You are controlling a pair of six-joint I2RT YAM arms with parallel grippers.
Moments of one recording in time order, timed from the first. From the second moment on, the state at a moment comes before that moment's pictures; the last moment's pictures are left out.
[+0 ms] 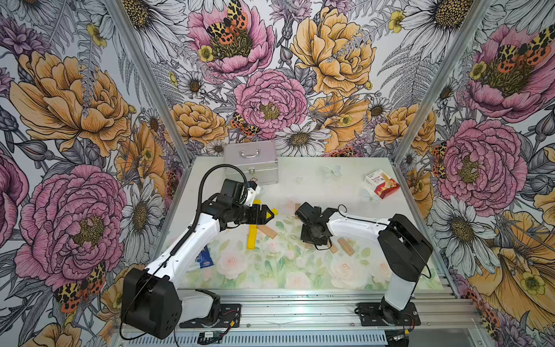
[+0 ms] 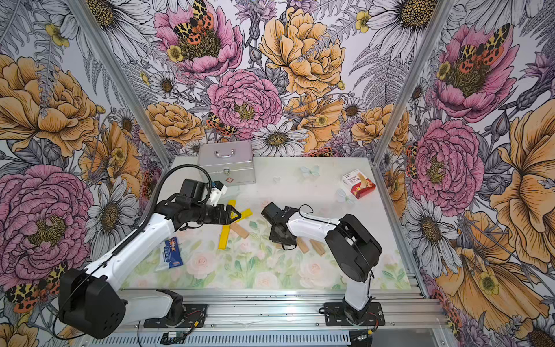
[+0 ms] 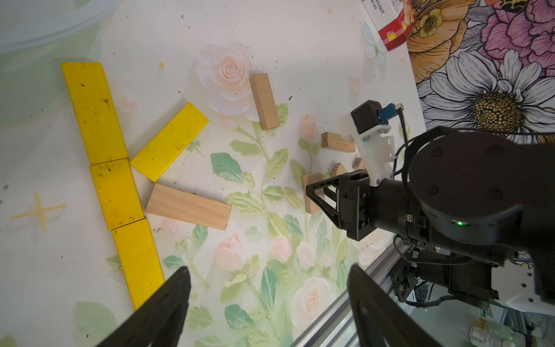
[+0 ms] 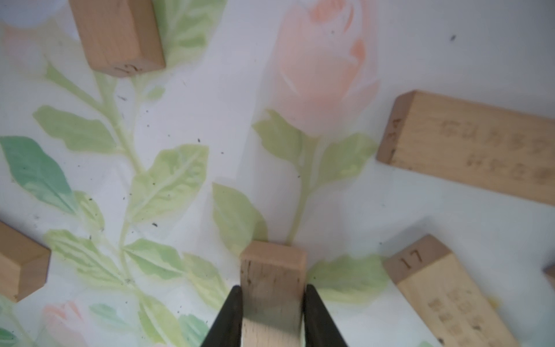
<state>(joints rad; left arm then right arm) -0.33 1.28 1.04 -0.73 0.45 -0.27 0.77 1.81 1.15 -0.69 0.07 0.94</state>
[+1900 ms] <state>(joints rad) -0.25 1.39 1.03 -0.73 0.53 -0.27 0.72 1.96 1.31 -0.51 0.00 0.75</state>
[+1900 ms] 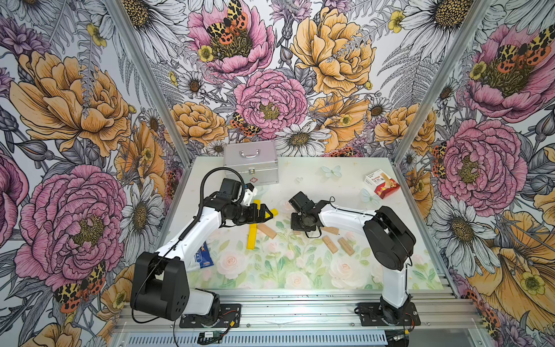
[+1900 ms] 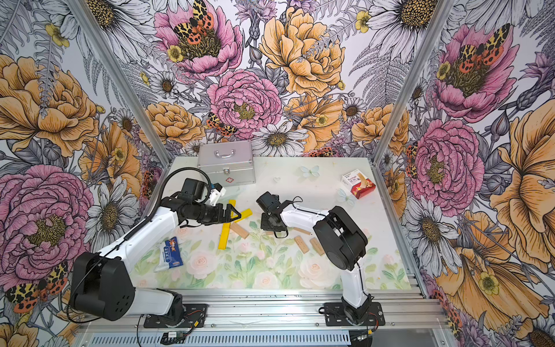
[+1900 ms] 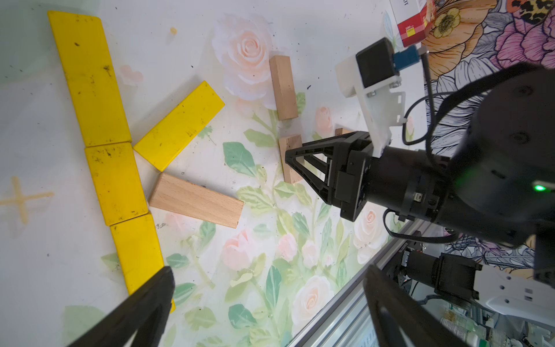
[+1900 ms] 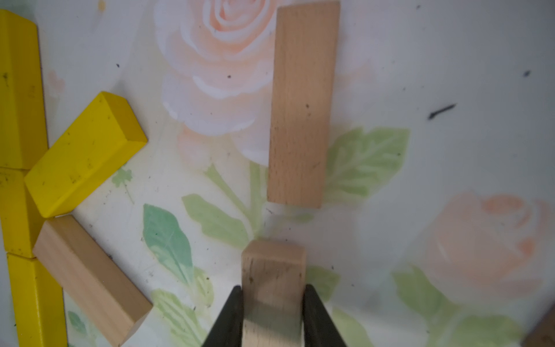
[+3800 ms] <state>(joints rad) -0.24 1.42 1.03 -0.73 0.55 -0.27 0.68 1.98 1.31 -0.48 -0.03 0.75</state>
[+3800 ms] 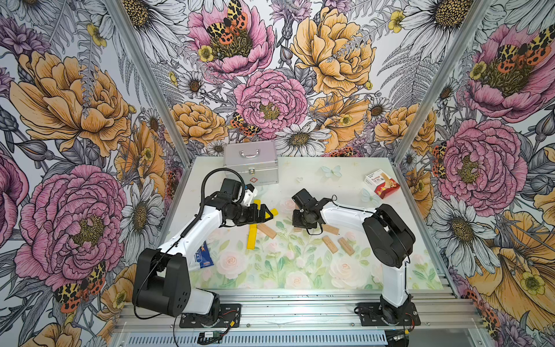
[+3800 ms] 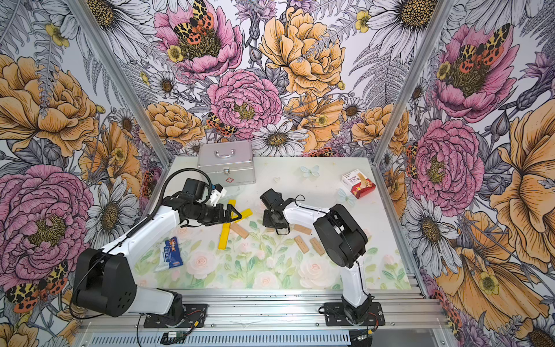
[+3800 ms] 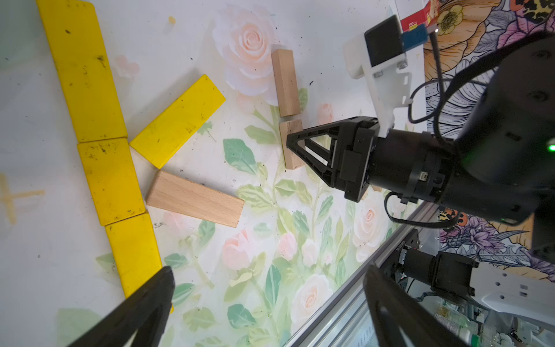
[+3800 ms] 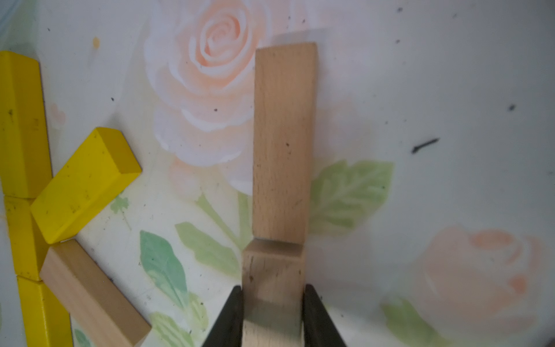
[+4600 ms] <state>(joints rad) -0.24 1.42 1.03 -0.73 0.55 -0.27 0.68 1.99 1.33 -0.47 -0.04 0.75</state>
